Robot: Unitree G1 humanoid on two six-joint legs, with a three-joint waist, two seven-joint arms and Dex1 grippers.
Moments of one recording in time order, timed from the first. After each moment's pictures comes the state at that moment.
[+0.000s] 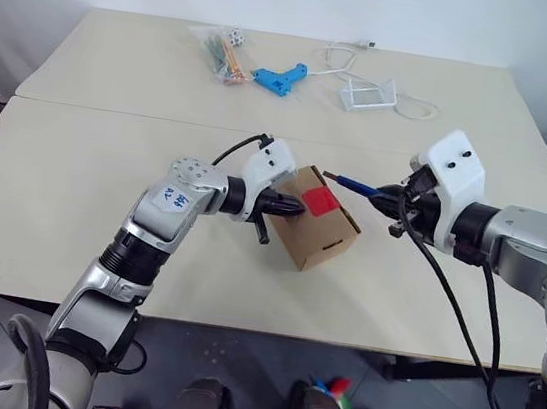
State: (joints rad) left arm -0.85 0.36 -0.26 0.09 -0.15 0.76 -0.85; right arm -0.68 -0.81 -0.08 -0.59 0.69 1.34 0.40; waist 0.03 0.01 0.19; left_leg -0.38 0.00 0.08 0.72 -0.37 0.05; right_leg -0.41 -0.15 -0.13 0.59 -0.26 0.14
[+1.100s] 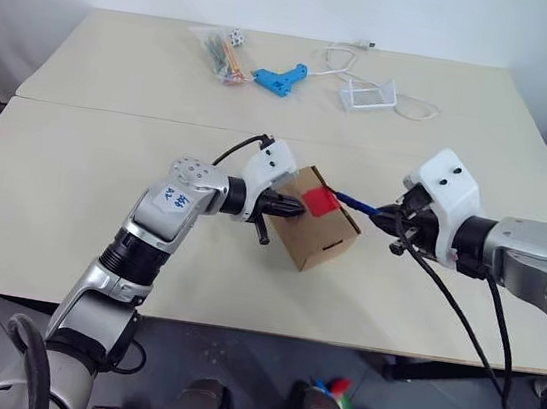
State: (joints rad) left arm -0.85 0.36 -0.26 0.08 -0.15 0.76 -0.85; right arm -0.68 -0.87 -0.05 -0.61 0.69 1.42 0.45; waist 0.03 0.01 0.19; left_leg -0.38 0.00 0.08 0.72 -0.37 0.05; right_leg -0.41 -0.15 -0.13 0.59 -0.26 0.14
